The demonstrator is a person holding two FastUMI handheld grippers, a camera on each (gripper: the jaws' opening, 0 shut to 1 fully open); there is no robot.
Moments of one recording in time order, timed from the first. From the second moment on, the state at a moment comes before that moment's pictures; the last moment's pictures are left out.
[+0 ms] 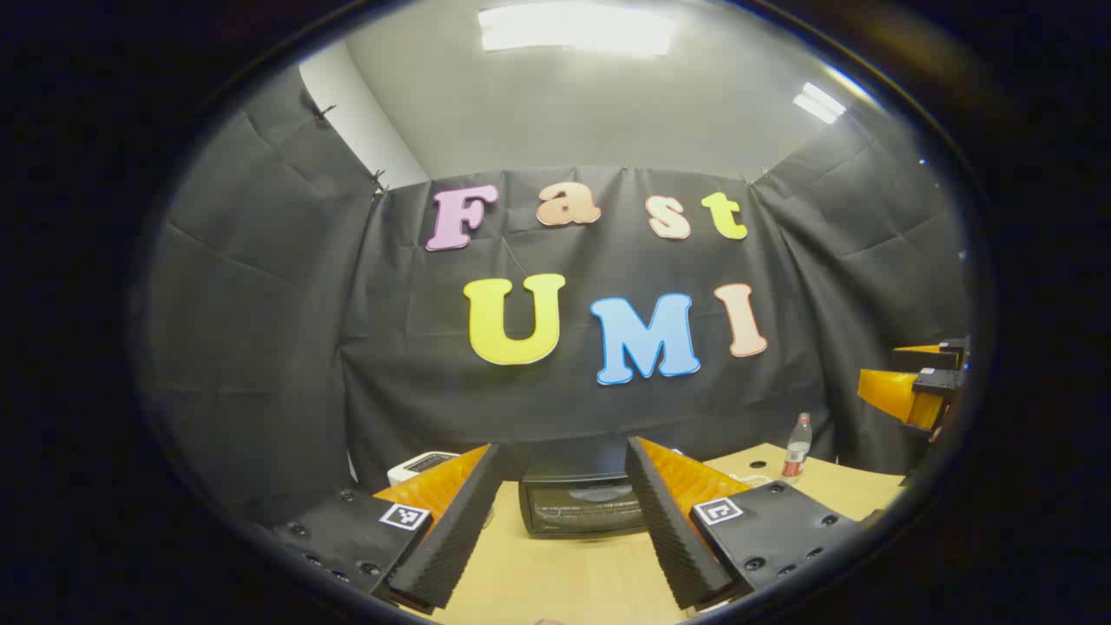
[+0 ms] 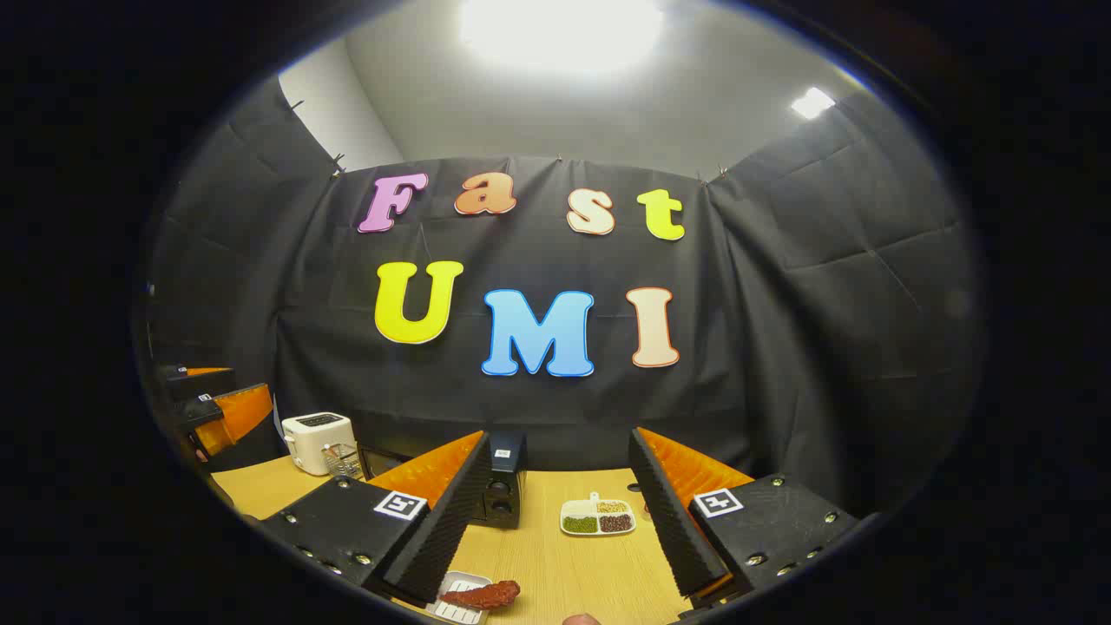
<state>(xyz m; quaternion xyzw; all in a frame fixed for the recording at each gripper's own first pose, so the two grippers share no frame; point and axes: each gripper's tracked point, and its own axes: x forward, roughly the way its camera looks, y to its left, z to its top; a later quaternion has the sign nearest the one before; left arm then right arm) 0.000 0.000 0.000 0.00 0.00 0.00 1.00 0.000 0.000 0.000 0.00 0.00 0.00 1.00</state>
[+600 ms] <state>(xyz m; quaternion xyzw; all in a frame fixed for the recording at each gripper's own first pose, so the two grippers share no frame) -0.009 -0.007 0.002 0.00 0.00 0.00 1.00 0.001 -0.003 -0.007 0.01 0.01 0.00 1.00</state>
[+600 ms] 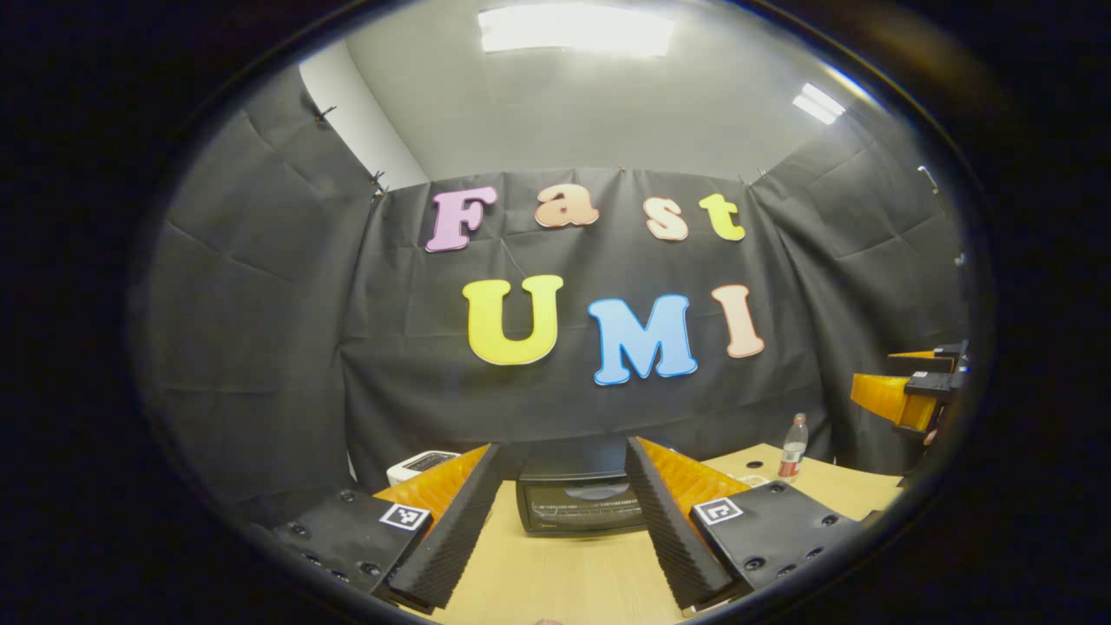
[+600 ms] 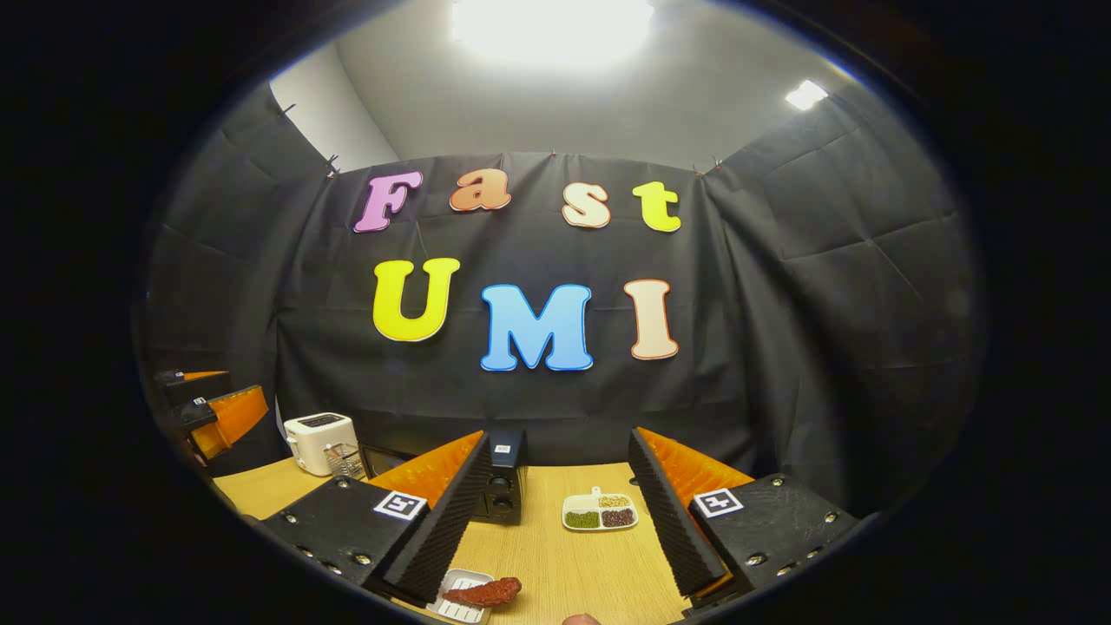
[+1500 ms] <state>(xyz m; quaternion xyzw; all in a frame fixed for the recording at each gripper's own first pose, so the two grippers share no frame) 0.030 -0.021 0.009 -0.02 -0.01 0.03 1.00 -0.003 -0.046 -0.017 0.02 0.01 0.03 1.00</state>
